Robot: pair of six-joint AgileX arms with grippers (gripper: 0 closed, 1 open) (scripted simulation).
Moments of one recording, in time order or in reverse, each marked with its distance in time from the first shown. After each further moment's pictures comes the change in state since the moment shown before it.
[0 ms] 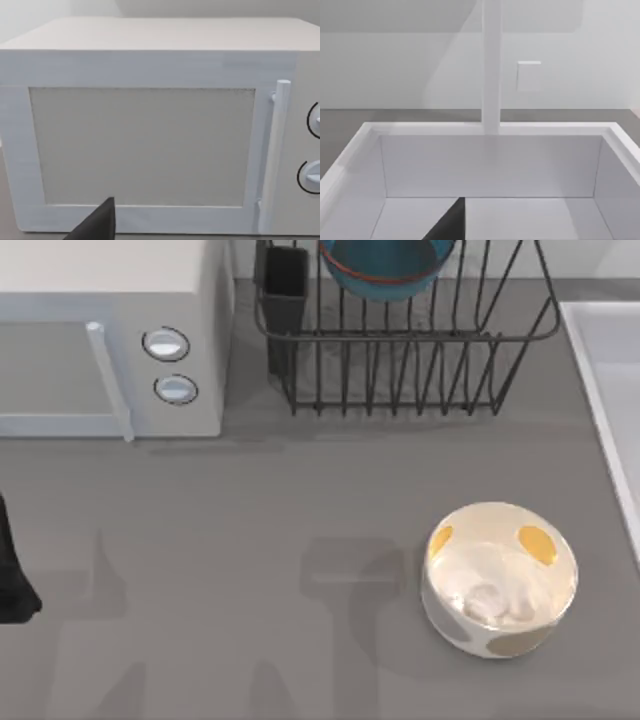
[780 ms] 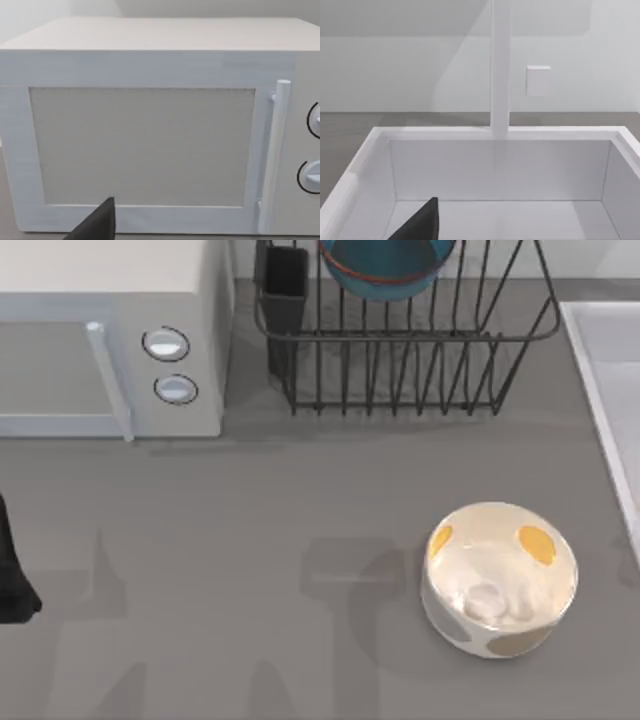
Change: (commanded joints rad) left arm 0.000 0.000 0.000 0.000 0.000 0.000; right arm 0.035 -0.093 -0.017 -0.098 0.027 -0.006
